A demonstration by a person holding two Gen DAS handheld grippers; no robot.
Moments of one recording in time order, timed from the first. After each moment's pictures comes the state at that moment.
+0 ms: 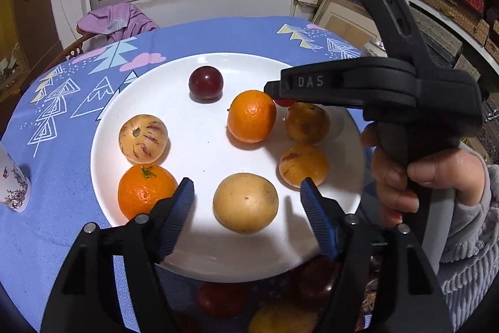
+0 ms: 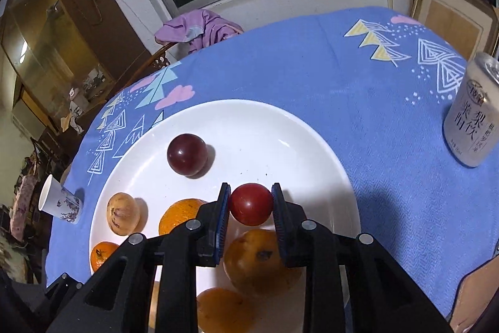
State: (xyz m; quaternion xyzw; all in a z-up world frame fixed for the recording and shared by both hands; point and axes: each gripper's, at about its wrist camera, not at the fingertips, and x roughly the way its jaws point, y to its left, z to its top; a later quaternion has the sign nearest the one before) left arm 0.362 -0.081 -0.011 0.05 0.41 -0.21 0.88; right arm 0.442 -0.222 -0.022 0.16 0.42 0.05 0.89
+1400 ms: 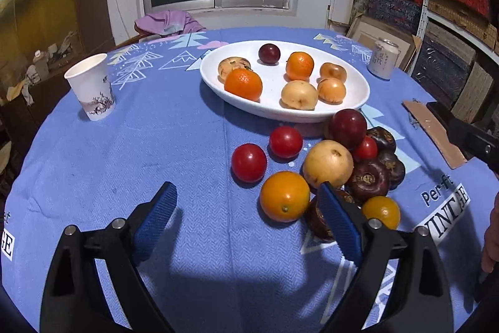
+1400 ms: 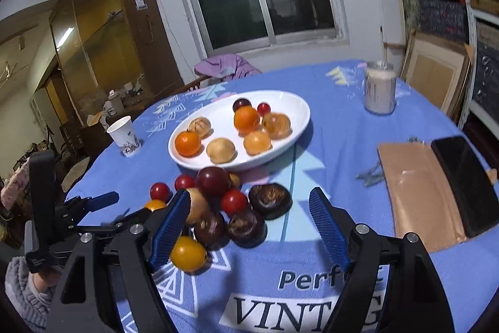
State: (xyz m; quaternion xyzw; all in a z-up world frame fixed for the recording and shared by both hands) left arm 0.224 0.005 -0.022 0.04 0.36 -0.13 0.92; right arm 0.175 -0.211 0.011 0.10 0.28 0.07 0.95
